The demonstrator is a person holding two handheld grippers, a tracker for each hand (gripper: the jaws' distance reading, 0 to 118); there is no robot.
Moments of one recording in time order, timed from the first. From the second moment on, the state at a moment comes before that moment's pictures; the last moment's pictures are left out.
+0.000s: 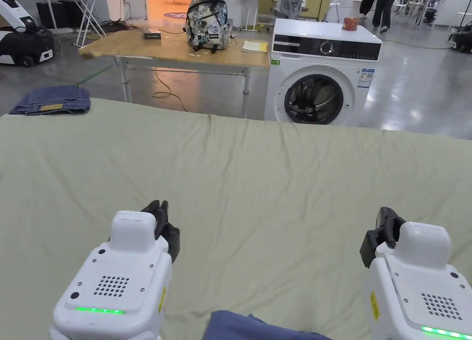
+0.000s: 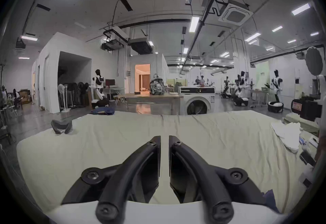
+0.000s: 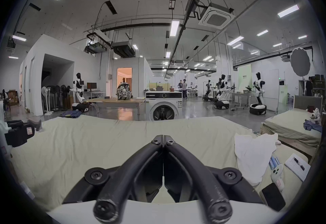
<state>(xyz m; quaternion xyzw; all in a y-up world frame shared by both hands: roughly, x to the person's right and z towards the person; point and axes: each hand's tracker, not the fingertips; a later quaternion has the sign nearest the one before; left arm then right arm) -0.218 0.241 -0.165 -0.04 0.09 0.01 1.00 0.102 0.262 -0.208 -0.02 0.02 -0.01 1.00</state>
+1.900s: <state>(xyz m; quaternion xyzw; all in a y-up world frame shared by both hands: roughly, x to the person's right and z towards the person) -0.252 0.039 -0.219 -0.48 -0.36 0.45 0.66 0.075 0.096 -0.154 -0.34 0.13 0.01 0.93</state>
